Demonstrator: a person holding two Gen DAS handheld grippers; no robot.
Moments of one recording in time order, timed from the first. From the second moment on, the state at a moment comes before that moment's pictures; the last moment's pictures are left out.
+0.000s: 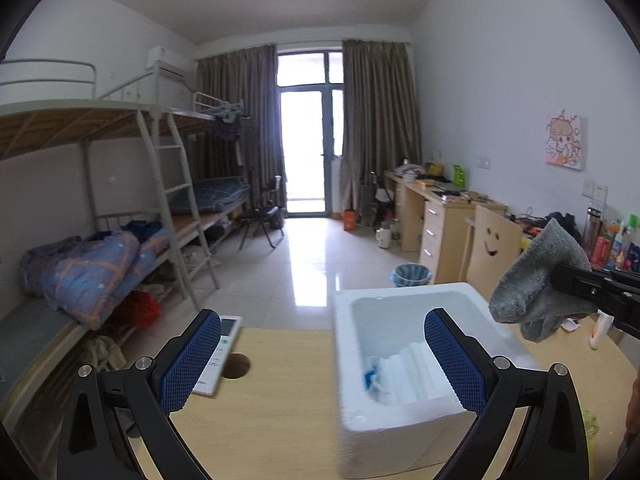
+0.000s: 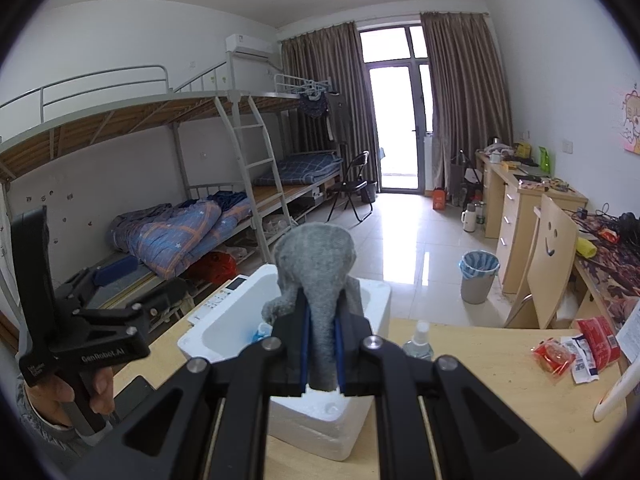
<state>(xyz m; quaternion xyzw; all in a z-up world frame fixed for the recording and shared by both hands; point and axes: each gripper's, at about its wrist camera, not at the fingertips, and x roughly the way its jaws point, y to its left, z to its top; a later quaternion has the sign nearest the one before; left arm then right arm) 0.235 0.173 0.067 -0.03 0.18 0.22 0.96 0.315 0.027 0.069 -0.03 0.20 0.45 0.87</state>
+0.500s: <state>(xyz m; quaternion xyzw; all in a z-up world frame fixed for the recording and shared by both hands) 0.202 0.190 0.060 -0.02 0.15 0.27 0.95 0.310 0.062 0.063 -0.05 0.21 0.47 0.86</state>
